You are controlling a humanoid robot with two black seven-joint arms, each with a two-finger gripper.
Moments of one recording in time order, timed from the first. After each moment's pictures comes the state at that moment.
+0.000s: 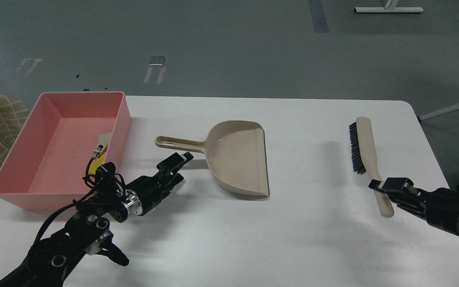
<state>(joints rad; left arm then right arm) -0.16 0.31 -0.96 -1.20 1.24 -0.21 -0.17 0.41 -1.05 0.49 1.51 -0.93 0.26 0.18</state>
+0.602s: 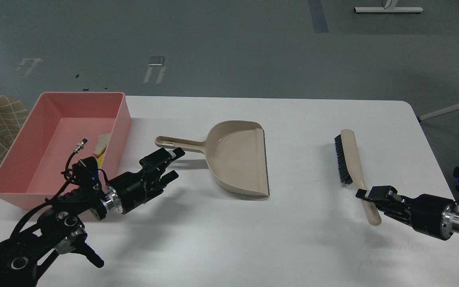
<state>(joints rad) -0.12 0.46 -1.00 -1.36 1.06 -0.33 -0.20 0.42 -0.97 0.47 1.45 -0.97 0.31 0.15</state>
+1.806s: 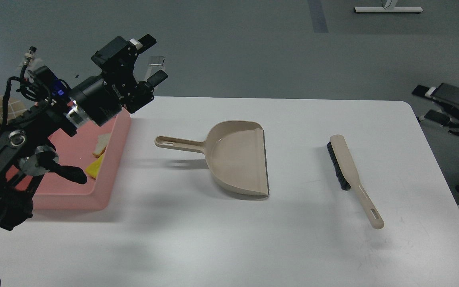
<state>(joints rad) -0.44 0.49 -1.26 -1.34 0.83 -0.49 -0.15 0.50 -0.99 0.99 1.34 -0.97 0.42 0.14</state>
